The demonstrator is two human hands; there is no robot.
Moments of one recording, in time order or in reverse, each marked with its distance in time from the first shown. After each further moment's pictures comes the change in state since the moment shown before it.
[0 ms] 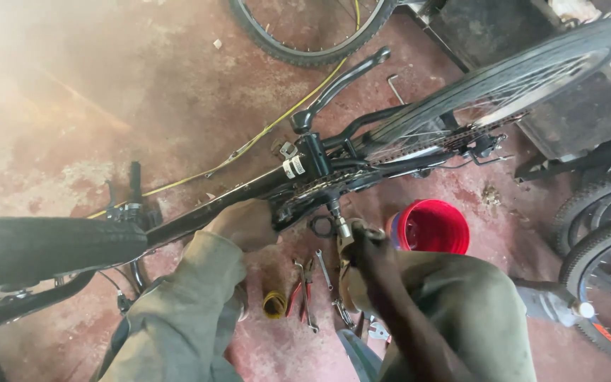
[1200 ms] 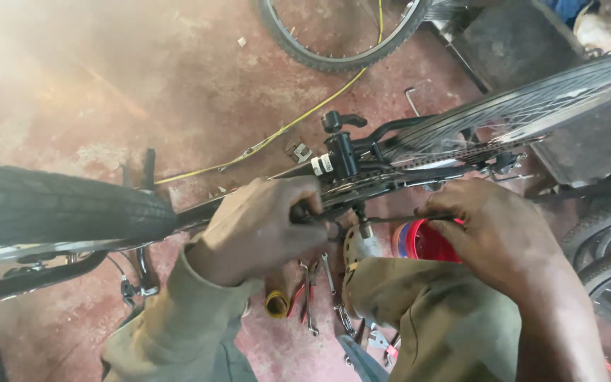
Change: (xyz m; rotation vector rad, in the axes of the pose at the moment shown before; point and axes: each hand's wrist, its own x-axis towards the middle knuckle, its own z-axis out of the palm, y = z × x) left_hand -0.117 0.044 -0.083 -0.276 0.321 0.255; right_hand -0.028 -0.170 -0.142 -0.977 -0.228 -0.758
